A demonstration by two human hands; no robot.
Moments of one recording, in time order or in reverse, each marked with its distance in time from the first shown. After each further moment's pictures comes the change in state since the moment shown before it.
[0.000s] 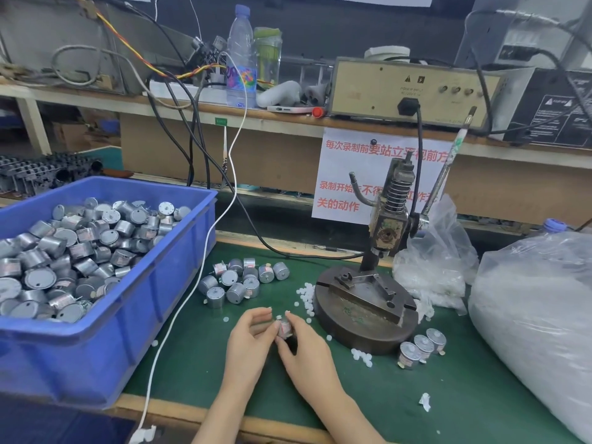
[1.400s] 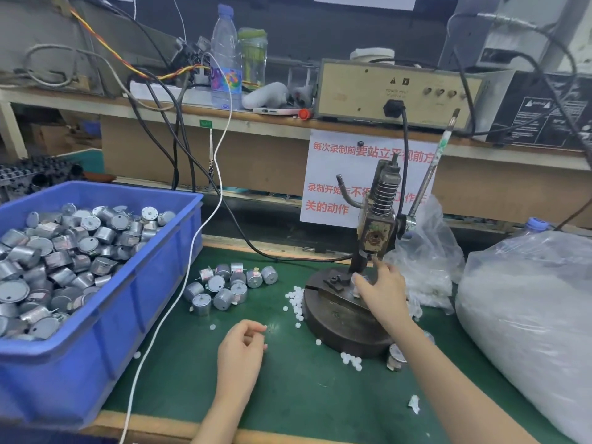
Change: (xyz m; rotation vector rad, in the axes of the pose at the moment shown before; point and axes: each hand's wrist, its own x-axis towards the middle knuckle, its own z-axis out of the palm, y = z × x) left_hand -0.003 0.005 -0.013 0.278 -0.019 0.030; right_hand 0.071 0.054 -0.128 -0.070 0.282 0.354
